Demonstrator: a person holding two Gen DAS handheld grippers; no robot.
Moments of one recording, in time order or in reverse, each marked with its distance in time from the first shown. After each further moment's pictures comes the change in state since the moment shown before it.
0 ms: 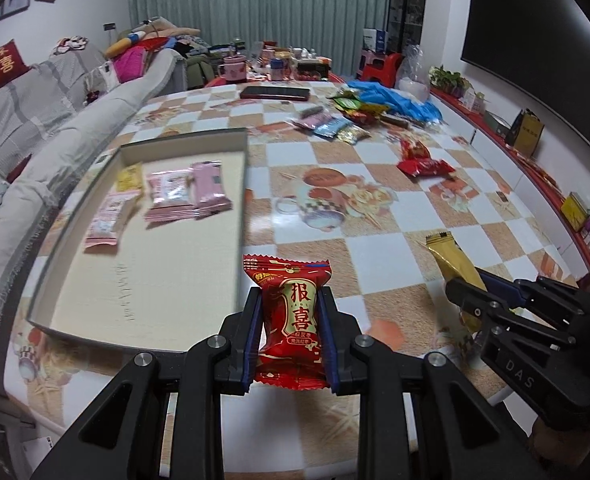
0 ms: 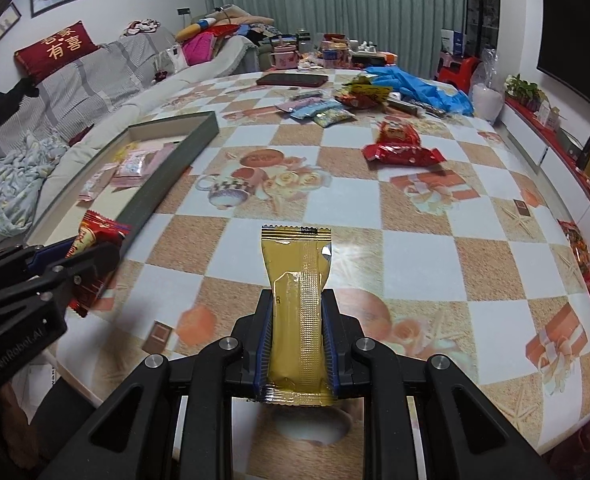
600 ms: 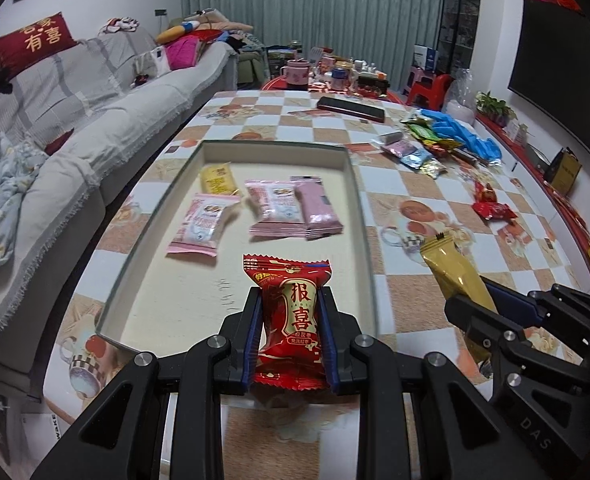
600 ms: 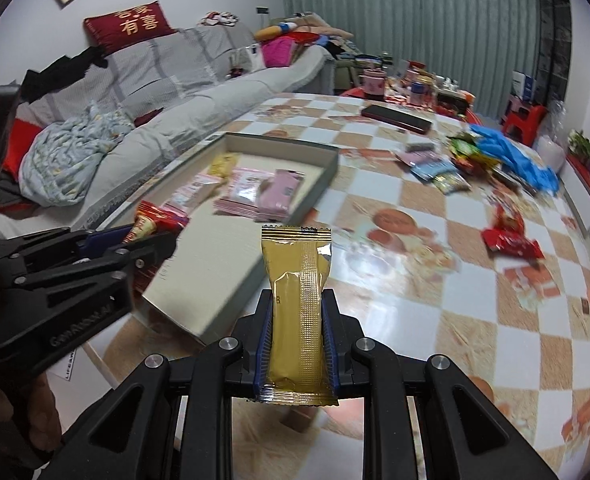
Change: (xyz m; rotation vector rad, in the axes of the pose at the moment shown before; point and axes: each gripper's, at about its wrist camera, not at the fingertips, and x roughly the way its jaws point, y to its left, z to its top) left arm -0.004 0.087 0.015 -0.127 -0.007 0.105; right arm 0.009 0.106 0.045 -0.208 -0.039 0.156
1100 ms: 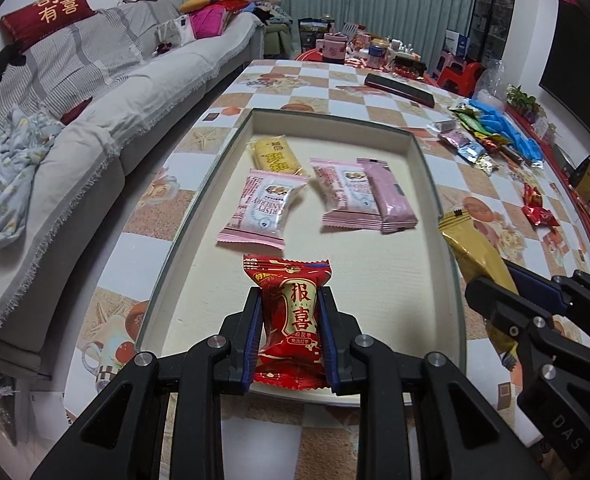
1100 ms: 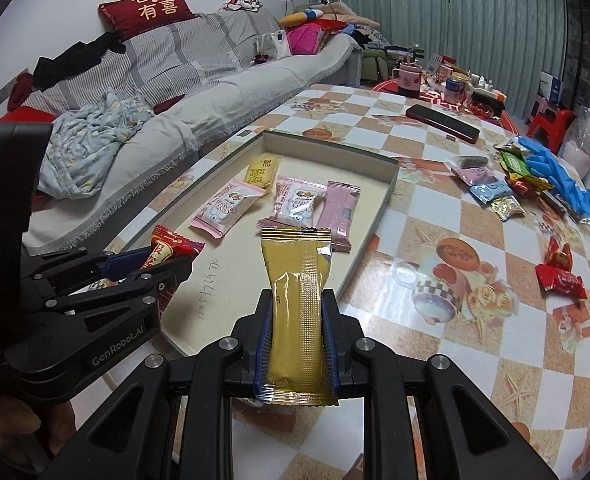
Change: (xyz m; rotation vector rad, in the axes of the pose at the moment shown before) left arm 0.034 0.049 0.011 -0.056 0.109 0.062; right arm 0.040 0.031 0.037 -0.025 0.066 0.060
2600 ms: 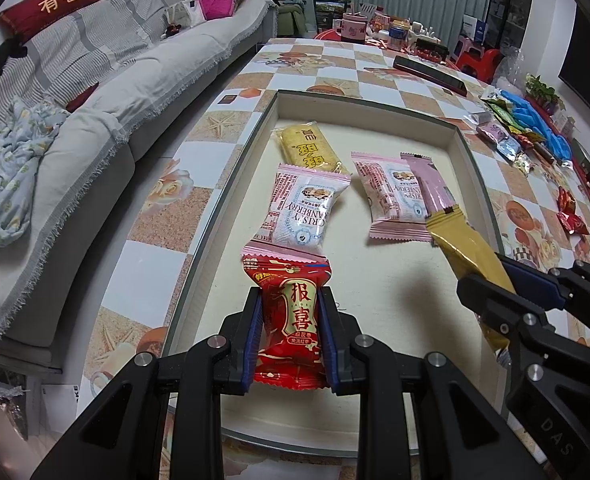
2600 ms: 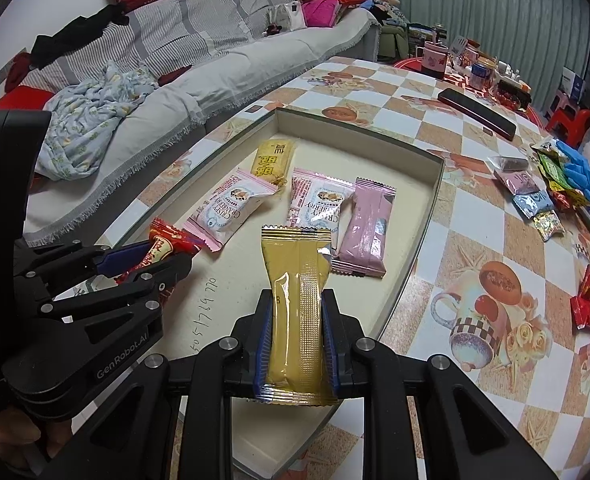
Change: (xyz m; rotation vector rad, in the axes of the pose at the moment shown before) left arm 0.034 0.016 0.021 -0.007 0.075 0.050; right arm 0.051 0.009 0.028 -0.046 0.097 0.021
